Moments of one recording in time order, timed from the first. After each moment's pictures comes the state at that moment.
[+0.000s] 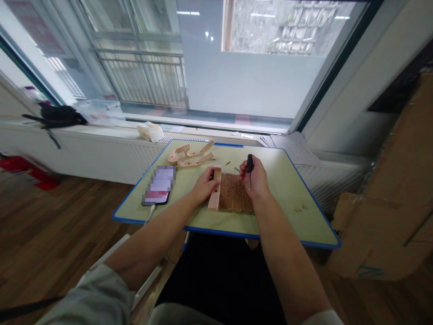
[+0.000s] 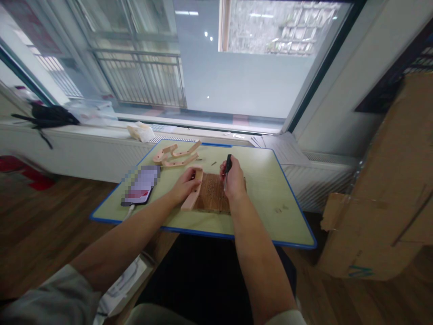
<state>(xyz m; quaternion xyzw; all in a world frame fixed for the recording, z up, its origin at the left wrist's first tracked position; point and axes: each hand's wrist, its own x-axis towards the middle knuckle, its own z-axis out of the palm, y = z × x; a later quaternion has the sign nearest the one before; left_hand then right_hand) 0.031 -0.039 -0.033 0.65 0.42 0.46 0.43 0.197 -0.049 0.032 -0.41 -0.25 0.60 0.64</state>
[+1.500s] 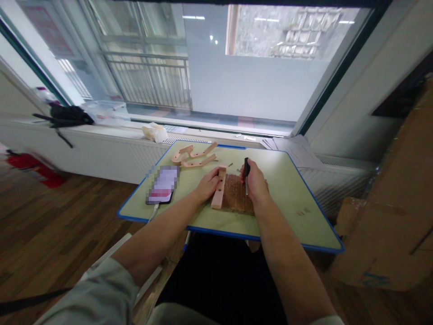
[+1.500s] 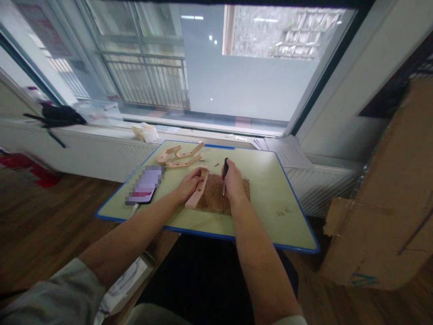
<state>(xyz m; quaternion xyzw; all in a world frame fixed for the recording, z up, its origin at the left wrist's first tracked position) 0.035 -0.037 -0.027 0.67 0.41 0.45 0.43 0.193 -0.044 0.016 -0.52 -0.38 0.47 0.61</state>
